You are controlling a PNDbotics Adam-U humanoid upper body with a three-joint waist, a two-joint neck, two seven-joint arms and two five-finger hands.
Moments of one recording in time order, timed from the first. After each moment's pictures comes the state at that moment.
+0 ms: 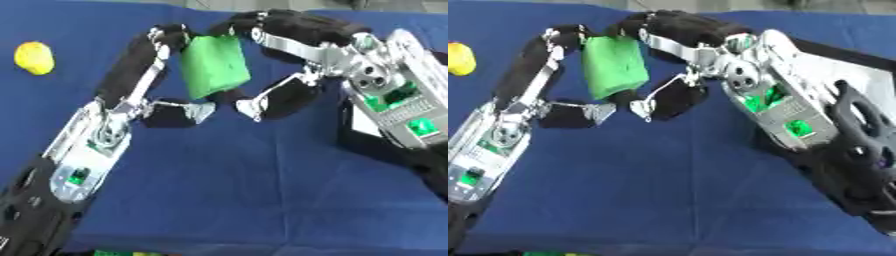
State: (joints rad) left arm -0.71 0.27 -0.44 -1.63 -0.63 -0.10 0.09; right arm -0.85 -0.53 0.49 -1.99 0.62 0.37 0.63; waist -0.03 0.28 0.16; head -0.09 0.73
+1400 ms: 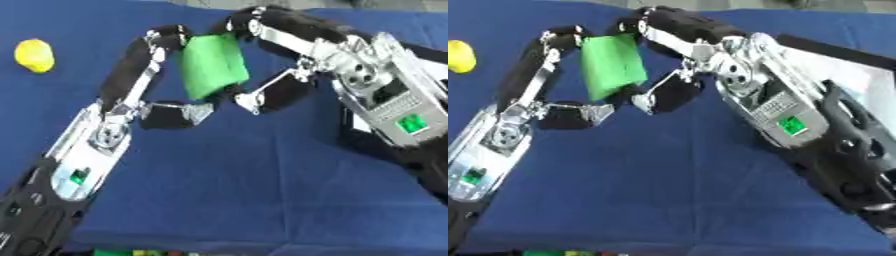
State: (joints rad) left arm -0.71 0.27 -0.44 -1.59 -0.58 -0.16 0.10; right arm -0.84 -0.52 0.51 -1.94 0.46 0.39 0.44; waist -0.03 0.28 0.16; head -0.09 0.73
